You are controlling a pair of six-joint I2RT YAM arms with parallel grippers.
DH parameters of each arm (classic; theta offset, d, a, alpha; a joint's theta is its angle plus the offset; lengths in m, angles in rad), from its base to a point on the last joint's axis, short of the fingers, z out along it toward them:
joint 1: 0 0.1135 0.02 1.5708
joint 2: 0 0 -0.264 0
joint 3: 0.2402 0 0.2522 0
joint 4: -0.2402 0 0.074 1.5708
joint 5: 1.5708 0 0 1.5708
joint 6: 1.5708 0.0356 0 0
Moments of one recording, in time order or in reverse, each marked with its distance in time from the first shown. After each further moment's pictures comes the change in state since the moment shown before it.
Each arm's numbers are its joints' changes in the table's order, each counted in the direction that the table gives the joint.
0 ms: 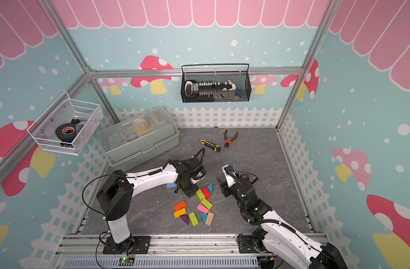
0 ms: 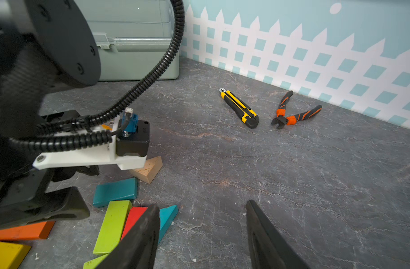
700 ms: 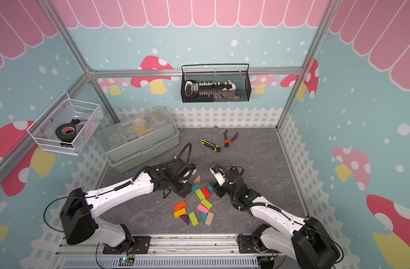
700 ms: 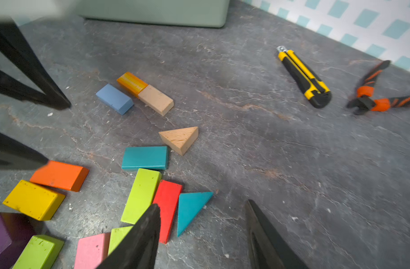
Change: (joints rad) left arm -0.037 0.303 -0.156 0.096 0.008 -0.185; right arm 0.001 -0.216 0.105 -0.088 -0.170 -0.042
